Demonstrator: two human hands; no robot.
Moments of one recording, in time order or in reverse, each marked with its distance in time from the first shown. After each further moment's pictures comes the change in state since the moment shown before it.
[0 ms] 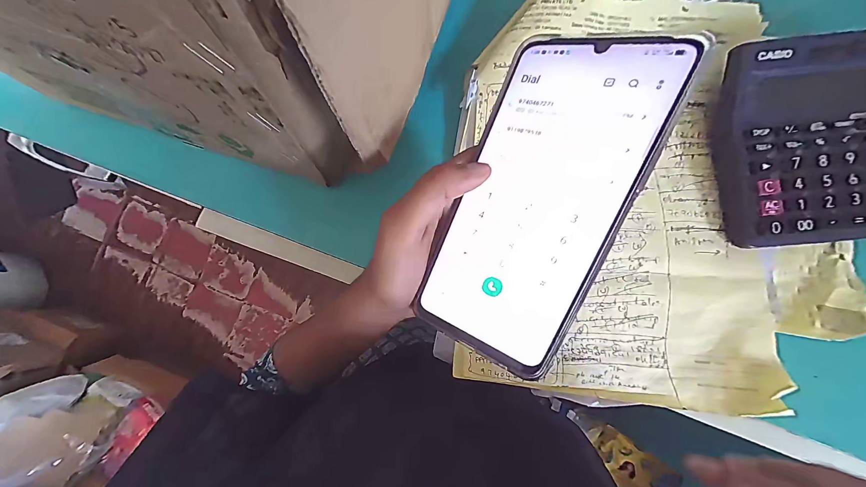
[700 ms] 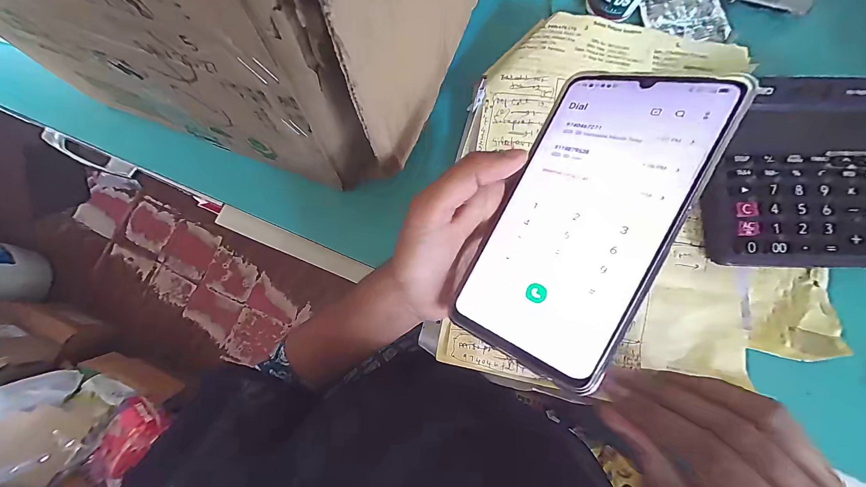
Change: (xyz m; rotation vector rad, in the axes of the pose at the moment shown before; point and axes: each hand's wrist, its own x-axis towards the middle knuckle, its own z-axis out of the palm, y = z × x) left_hand 0.010 0.003 0.012 -0.209 -0.088 -0.164; right_hand 0.011 0.023 0.046 -0.081 0.172 -0.020
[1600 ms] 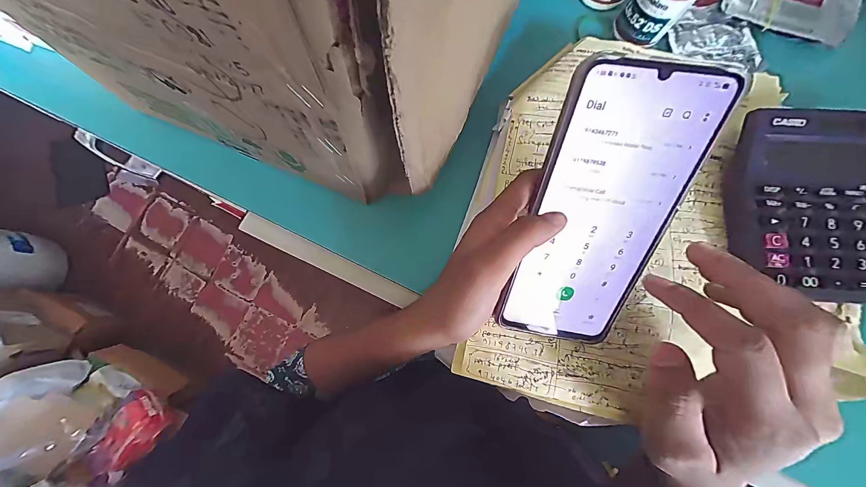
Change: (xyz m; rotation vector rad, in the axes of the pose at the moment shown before) left_hand -0.001 -0.016 -0.001 0.393 0.121 0.135; right_hand 0.055 0.019 0.038 0.020 0.118 0.025
